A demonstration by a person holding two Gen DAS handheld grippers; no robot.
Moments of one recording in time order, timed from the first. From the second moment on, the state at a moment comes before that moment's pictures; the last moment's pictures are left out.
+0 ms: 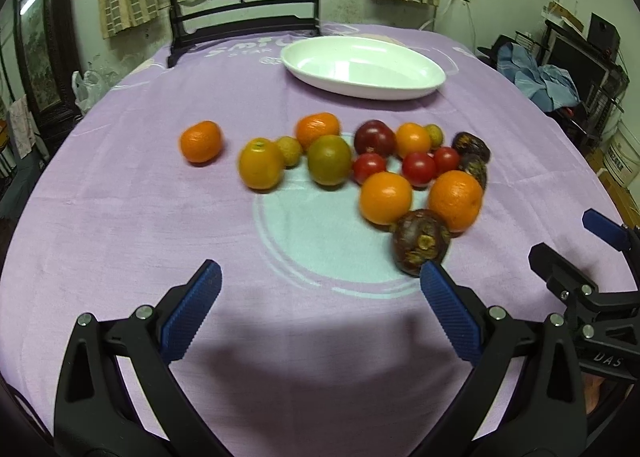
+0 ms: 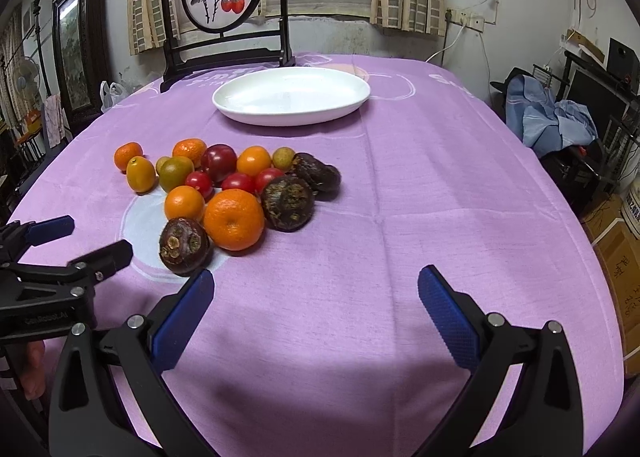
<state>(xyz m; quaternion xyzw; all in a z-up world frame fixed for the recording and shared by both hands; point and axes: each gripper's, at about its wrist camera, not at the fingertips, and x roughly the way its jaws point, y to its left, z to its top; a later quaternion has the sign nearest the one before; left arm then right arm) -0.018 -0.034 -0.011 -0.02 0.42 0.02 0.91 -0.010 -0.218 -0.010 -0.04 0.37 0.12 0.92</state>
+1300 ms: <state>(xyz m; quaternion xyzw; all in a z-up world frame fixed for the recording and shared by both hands) 0.003 0.007 -0.015 -0.03 0.43 -0.01 0.90 0.043 -0.146 -0.039 -0.09 0.47 0.19 0.85</state>
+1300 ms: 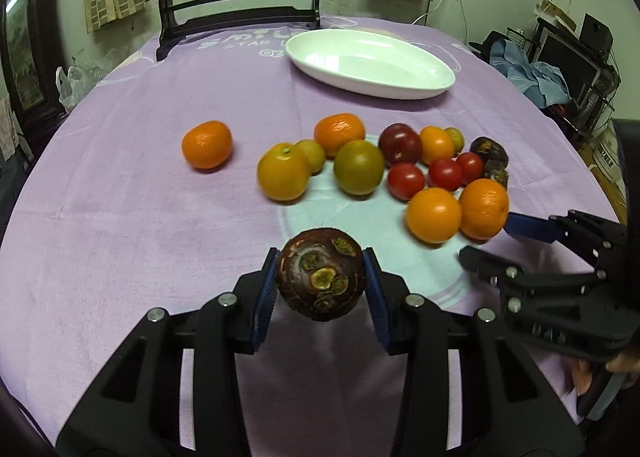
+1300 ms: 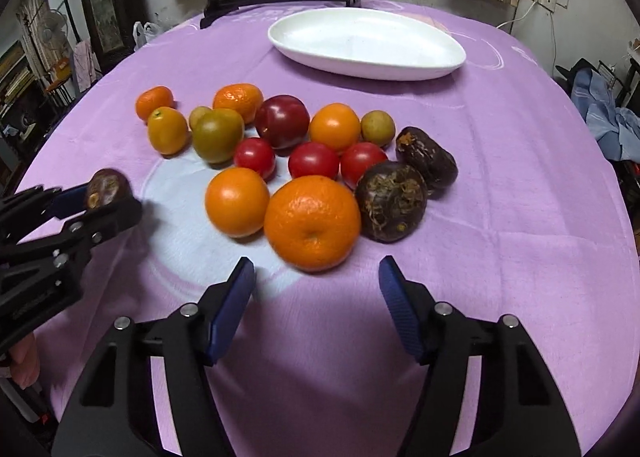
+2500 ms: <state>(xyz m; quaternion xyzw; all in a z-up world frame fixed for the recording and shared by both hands) 0.235 -0.024 0.018 -0.03 0.43 -0.01 0.90 0.233 -0.148 -0.005 -0.07 0.43 0.17 0.88</state>
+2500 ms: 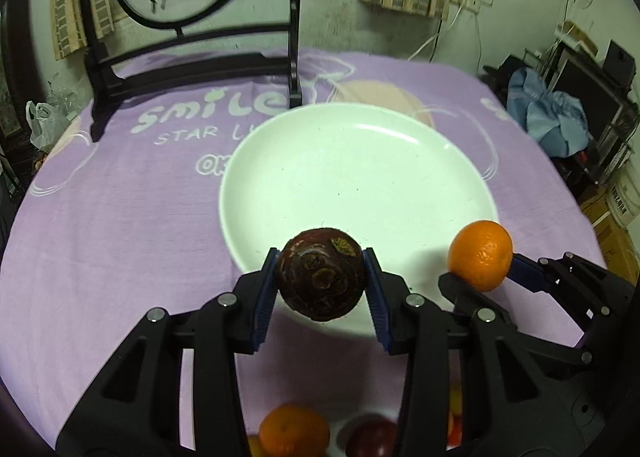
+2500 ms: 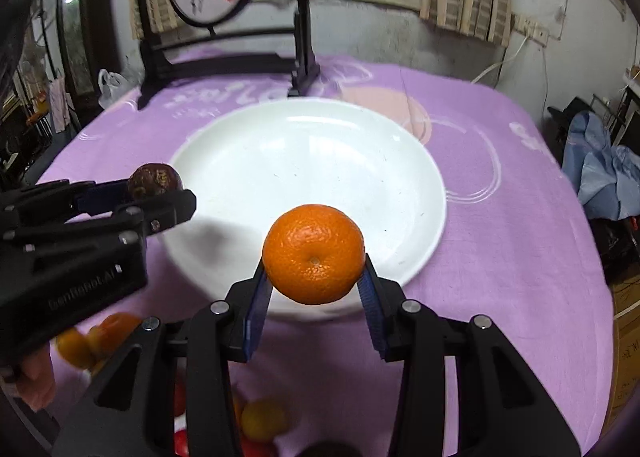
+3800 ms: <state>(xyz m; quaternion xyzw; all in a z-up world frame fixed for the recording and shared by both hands) 0.073 0.070 0.006 0.00 0.38 0.01 0.92 0.084 -0.214 -0.005 0.03 0.39 0.19 0.90</state>
